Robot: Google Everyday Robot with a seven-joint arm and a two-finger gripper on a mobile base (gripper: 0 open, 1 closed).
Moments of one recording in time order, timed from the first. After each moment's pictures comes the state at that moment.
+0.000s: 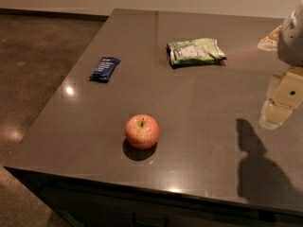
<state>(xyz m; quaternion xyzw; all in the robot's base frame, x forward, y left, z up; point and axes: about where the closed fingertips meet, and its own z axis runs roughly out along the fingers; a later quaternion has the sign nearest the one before) 0.438 -0.217 0.976 -0.60 0.78 -0.03 0.16</state>
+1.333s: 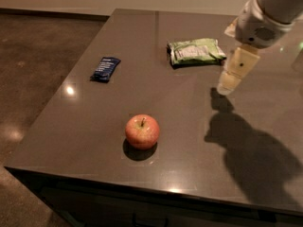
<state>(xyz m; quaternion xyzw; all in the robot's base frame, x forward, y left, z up) 0.545 -0.180 0.955 -0.60 0.78 0.01 0.21</state>
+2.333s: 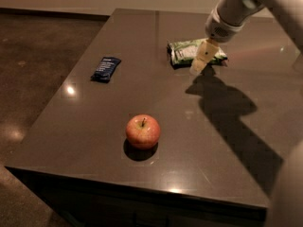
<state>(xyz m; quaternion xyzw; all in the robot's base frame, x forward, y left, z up) 0.687 -0.168 0.903 -0.54 0.81 -0.01 0.24</state>
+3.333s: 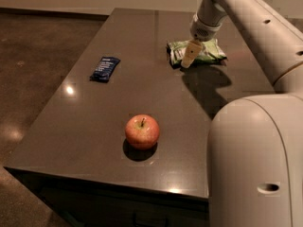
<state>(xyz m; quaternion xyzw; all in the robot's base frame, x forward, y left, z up) 0.766 -0.154 0.859 -0.55 0.81 -0.03 0.21</state>
